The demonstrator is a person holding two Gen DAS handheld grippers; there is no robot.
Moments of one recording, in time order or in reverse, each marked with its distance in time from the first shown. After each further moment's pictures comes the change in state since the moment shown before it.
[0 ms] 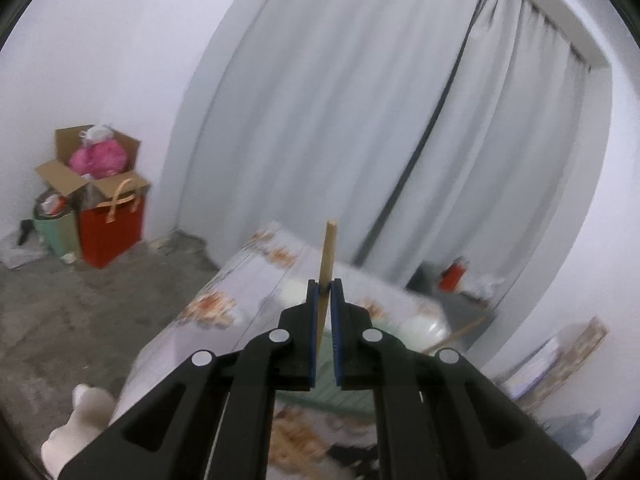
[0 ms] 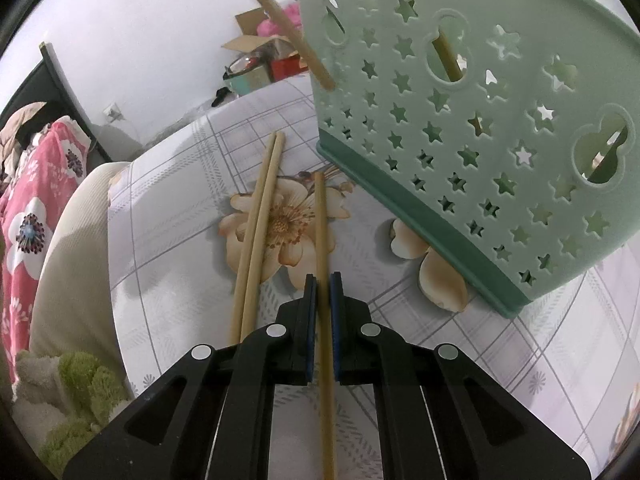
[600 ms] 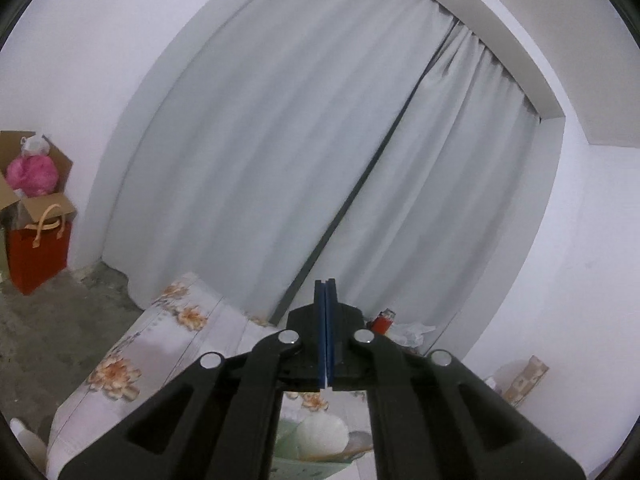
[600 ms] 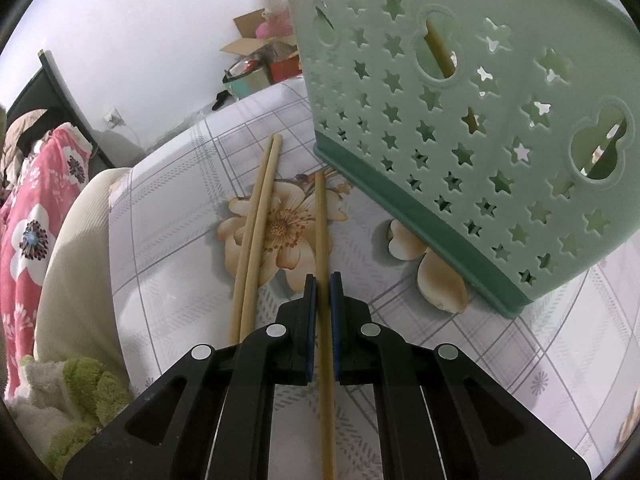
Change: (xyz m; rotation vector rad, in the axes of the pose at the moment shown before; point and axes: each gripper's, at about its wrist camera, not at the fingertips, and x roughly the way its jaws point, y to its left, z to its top) left arm 0.048 -0.042 0.067 -0.055 -0.135 -0.256; right arm 0.000 -0.007 0.004 0.021 -0.001 0.013
